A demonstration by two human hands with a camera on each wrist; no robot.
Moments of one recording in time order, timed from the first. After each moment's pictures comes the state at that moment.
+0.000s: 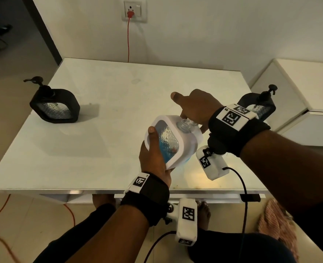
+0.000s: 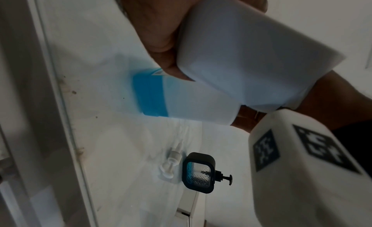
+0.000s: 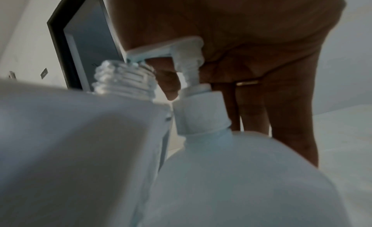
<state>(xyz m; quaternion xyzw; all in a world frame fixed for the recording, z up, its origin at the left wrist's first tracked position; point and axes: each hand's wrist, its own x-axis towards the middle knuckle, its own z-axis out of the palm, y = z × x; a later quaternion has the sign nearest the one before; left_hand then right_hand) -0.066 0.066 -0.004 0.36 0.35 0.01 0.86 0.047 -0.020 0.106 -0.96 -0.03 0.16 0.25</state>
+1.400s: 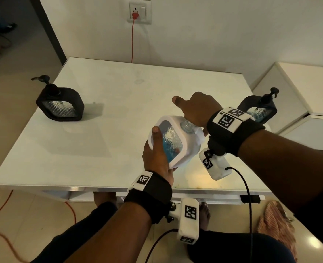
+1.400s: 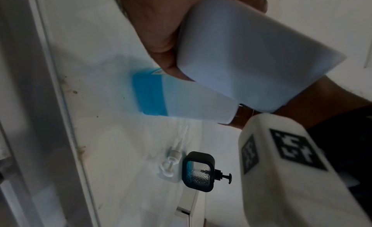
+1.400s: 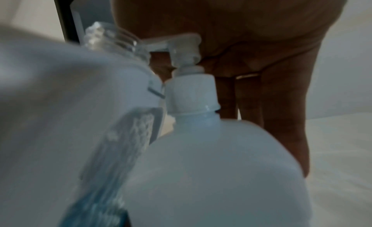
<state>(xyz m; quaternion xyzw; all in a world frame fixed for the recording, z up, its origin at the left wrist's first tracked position) -0.070 0.064 -0.002 0.37 0.34 0.01 0.87 0.048 -0.015 0.097 -0.97 -0.02 0.15 0.21</state>
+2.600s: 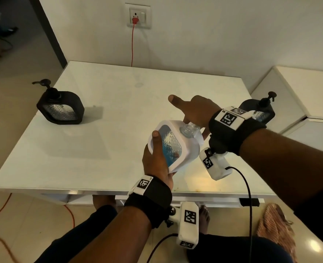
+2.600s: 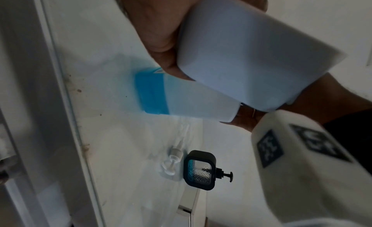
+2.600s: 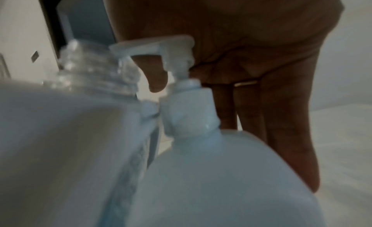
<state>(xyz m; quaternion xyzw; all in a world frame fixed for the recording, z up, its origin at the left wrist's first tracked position) -0.071 0.063 -0.003 0.38 0.35 0.01 0.86 0.051 -0.019 0.105 -0.95 -0.04 0.19 0.23</state>
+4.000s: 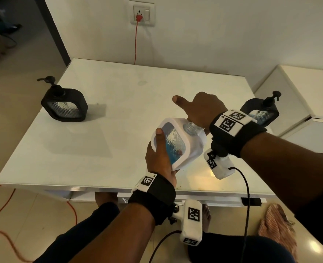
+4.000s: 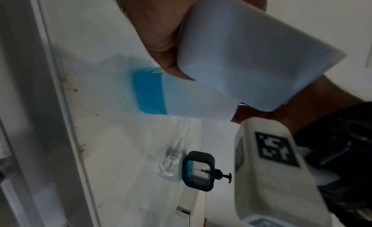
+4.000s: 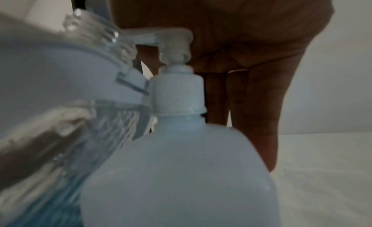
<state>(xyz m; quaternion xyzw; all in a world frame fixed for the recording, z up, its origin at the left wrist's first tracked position) -0.069 0.062 -0.007 0.38 0.35 0.02 0.86 0.050 -0.018 0.100 -0.98 -0.06 0.12 0.16</state>
